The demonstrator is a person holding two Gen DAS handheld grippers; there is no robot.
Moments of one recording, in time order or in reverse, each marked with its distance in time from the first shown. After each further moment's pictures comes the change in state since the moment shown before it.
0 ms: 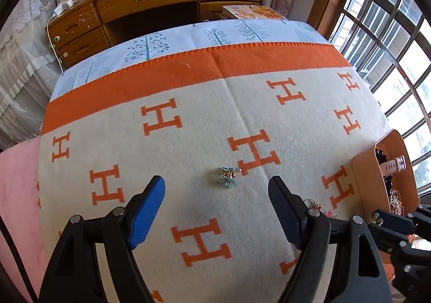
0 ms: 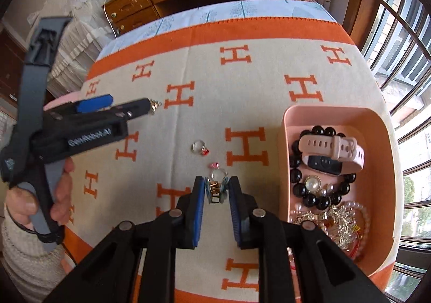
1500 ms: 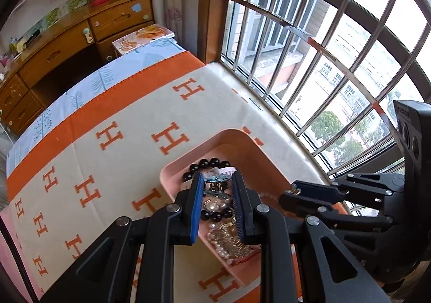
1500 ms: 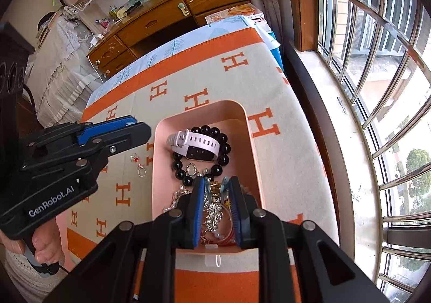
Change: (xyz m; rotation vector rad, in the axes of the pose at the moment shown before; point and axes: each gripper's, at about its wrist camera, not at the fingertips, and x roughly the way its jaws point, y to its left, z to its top) left arm -0.076 -0.234 0.010 0.309 -0.024 -0.227; right arm -0.071 -0.144 -0.039 0.167 -0.111 0.046
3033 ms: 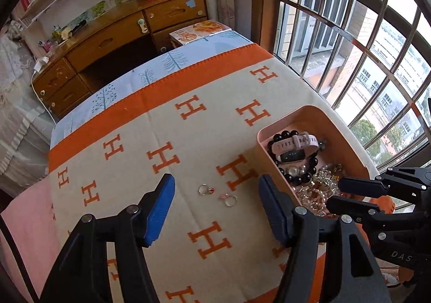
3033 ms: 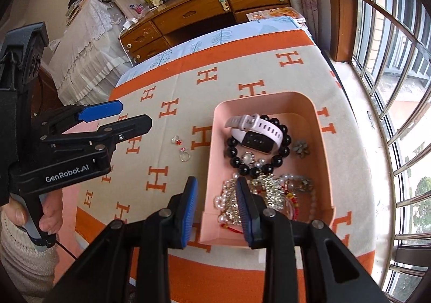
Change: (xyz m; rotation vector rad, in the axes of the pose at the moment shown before) left arm -0.048 0.087 -0.059 -0.090 -0.014 0.233; right arm 0.009 0.066 -0.021 -0.146 -0.003 0.100
